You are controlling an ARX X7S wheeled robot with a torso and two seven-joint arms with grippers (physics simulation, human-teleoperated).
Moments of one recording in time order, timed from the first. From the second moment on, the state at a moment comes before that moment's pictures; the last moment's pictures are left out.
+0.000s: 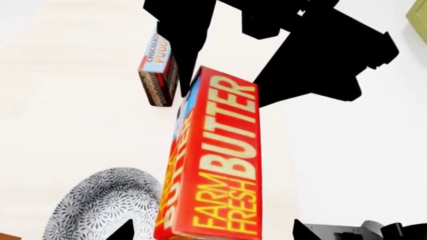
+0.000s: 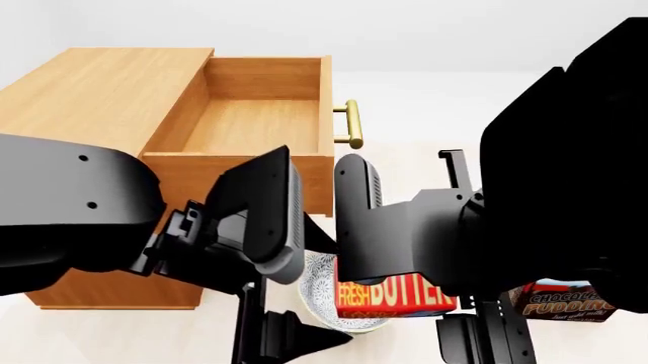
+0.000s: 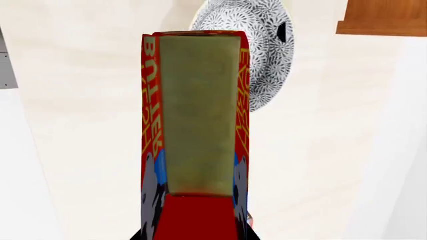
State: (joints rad) left arm -1.61 -0.77 1.25 0.35 -1.41 -0.87 0.50; right arm 2.31 0.44 -1.64 -0.47 1.57 1.53 -0.29
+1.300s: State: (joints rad) left arm -1.55 -0.77 1.24 0.39 -1.33 -0.78 0.46; right arm 2.31 0.44 -1.64 -0.47 1.56 1.52 -0.28
